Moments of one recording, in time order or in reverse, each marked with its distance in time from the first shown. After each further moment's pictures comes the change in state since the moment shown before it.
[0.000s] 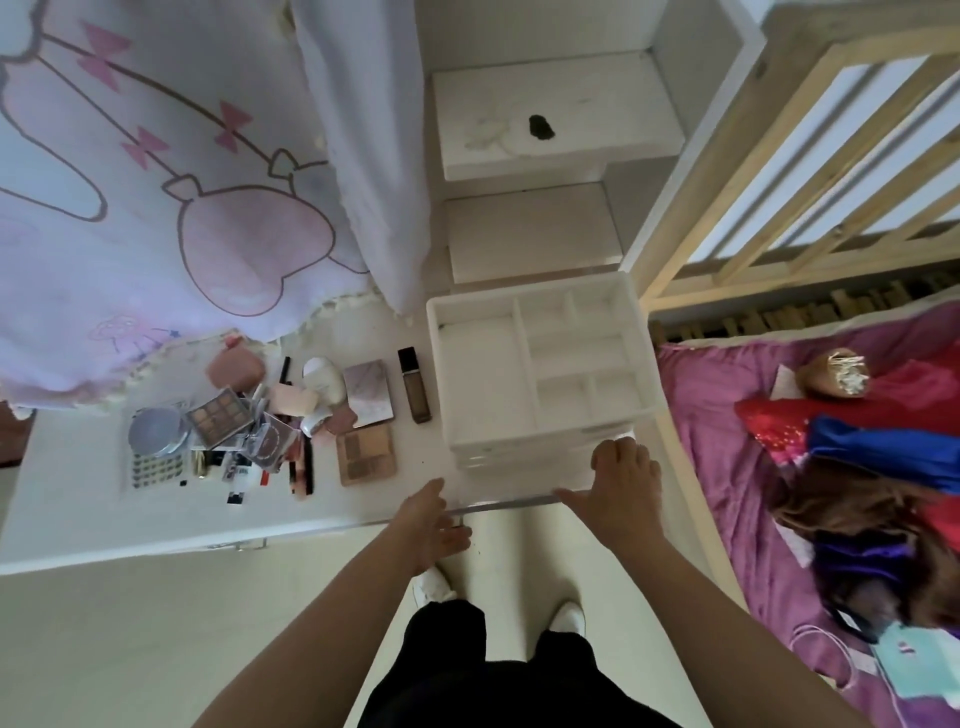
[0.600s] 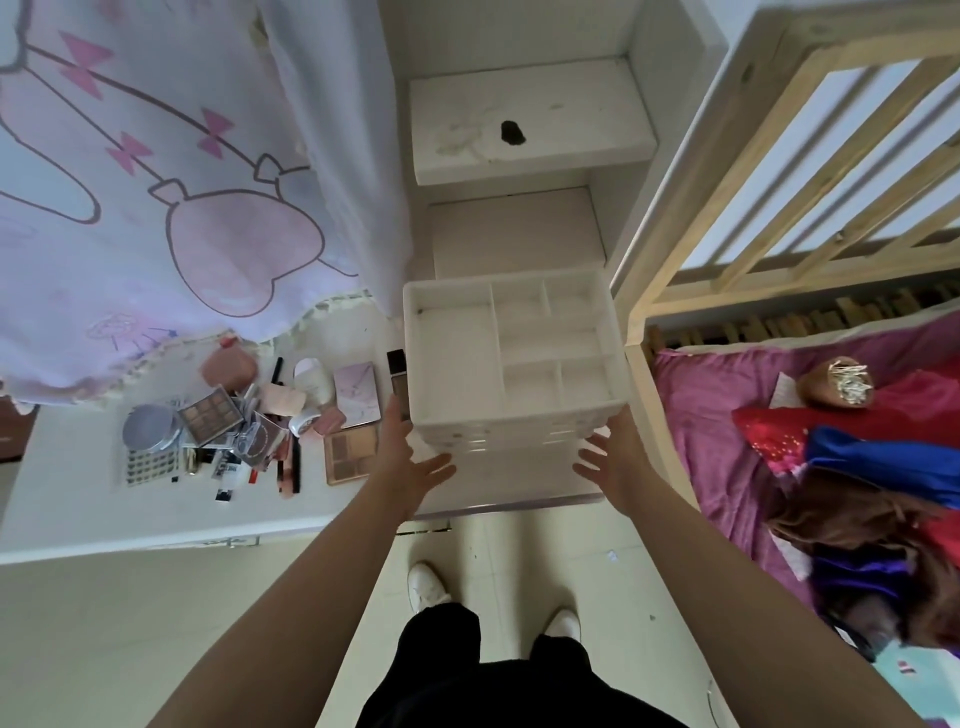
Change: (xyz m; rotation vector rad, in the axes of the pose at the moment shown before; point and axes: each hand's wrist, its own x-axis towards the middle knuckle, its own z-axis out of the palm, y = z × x) left_hand -0.025 0.054 0.037 -0.260 -0.029 0.289; right_hand 0.061 0.016 -0.029 1.628 -0.477 0.661
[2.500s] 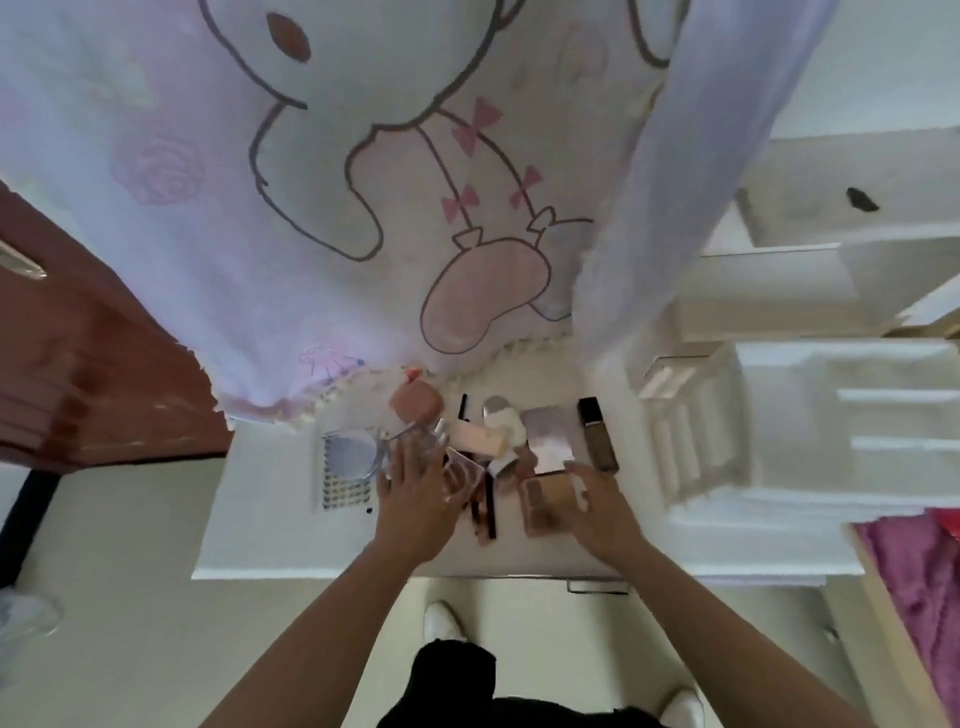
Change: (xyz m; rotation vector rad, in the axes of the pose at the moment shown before) left_hand 0.056 0.128 -0.250 1.813 0.255 0.691; right_hand -0.008 0.123 0.258 -1.130 -0.099 -0.431
